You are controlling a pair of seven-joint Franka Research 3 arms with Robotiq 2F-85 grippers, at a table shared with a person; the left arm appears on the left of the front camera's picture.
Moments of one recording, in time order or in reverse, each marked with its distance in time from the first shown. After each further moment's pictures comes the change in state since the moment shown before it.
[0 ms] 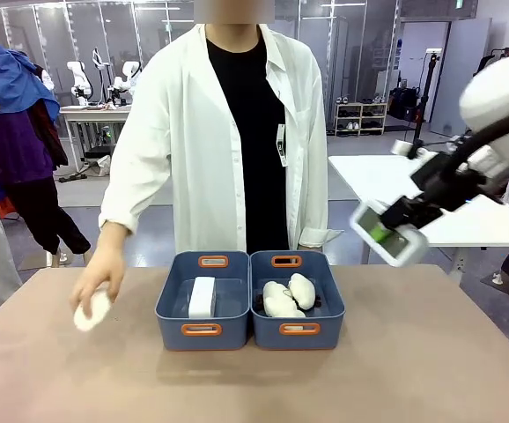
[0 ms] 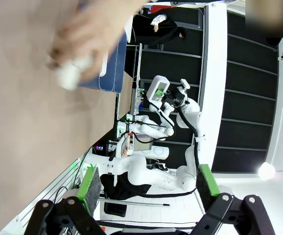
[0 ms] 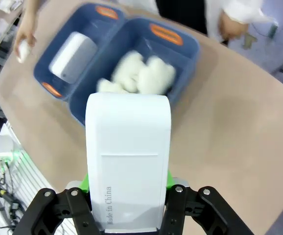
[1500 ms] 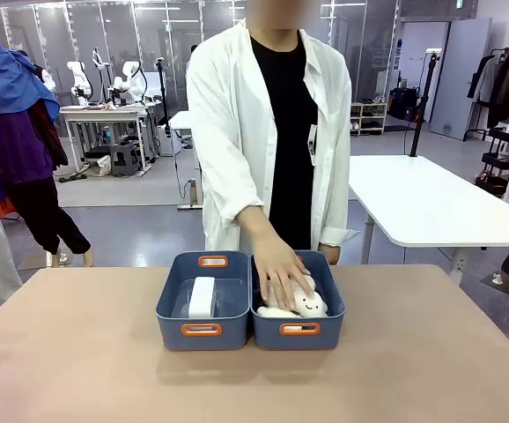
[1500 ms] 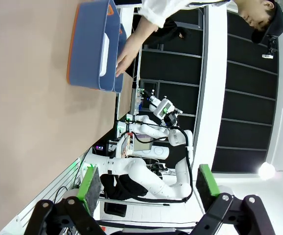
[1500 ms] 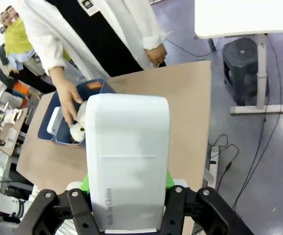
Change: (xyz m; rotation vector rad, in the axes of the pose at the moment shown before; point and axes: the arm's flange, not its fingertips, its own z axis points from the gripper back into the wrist) left arm 0.000 0.000 0.000 0.000 0.000 0.000; right arm -0.231 -0.141 0.257 -0.043 -0.487 -0.384
